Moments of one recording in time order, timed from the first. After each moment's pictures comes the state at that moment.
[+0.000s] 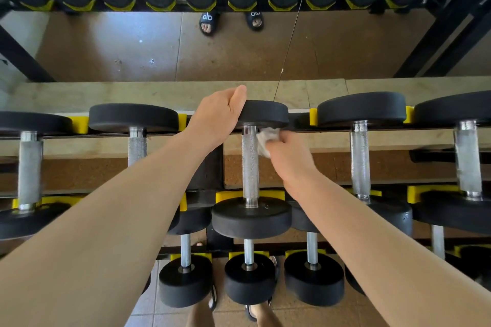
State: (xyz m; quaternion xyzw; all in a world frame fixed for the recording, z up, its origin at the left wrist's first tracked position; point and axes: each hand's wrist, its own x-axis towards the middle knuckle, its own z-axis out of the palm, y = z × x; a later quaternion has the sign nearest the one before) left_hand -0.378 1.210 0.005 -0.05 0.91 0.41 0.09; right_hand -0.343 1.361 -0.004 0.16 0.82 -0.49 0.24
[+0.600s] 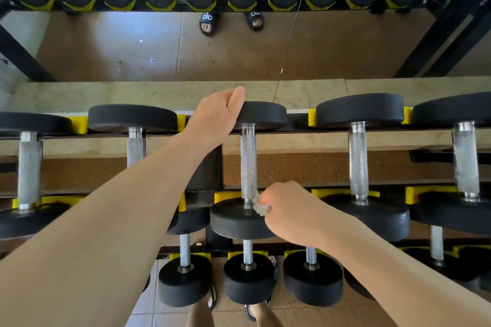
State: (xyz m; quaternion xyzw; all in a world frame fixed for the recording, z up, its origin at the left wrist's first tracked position) left_hand -0.378 1.210 0.005 -0.05 0.90 0.41 0.09; right_hand -0.290 1.393 0.034 -0.17 0.86 -0.20 0.45
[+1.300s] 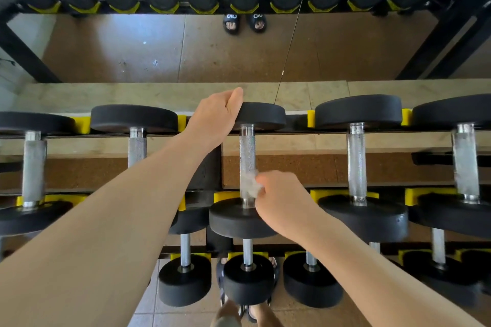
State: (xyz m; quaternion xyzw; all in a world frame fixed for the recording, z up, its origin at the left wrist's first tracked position) left_hand -0.376 1.214 0.011 -0.07 0.91 0.41 0.09; right_hand -0.287 1.373 0.033 -0.13 0.89 -0.24 0.36
